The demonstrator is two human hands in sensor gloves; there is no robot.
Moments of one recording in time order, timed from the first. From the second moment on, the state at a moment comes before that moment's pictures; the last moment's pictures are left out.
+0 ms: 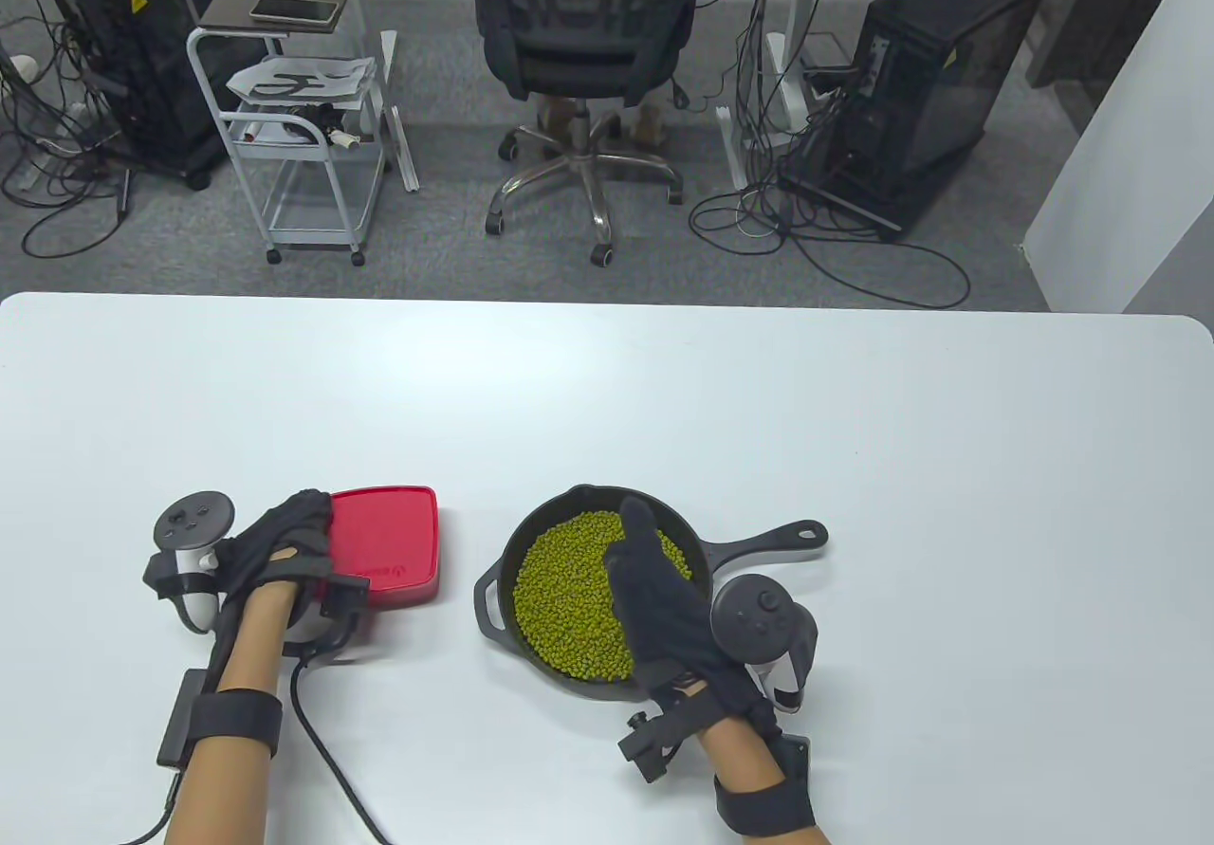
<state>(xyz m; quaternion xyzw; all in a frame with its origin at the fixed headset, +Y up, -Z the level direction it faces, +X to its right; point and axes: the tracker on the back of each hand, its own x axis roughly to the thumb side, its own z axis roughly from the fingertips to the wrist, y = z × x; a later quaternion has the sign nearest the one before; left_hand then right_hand) -0.372 -0.777 -0.352 -0.07 0.30 0.53 0.79 0.082 -0.728 -0.279 0.14 0.01 0.83 0.54</state>
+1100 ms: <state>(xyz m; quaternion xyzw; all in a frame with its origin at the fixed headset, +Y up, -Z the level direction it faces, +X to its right) -0.213 -0.686 -0.267 0.07 -0.09 0.34 0.93 0.098 -0.700 -0.269 0.16 -0.15 0.92 0.32</state>
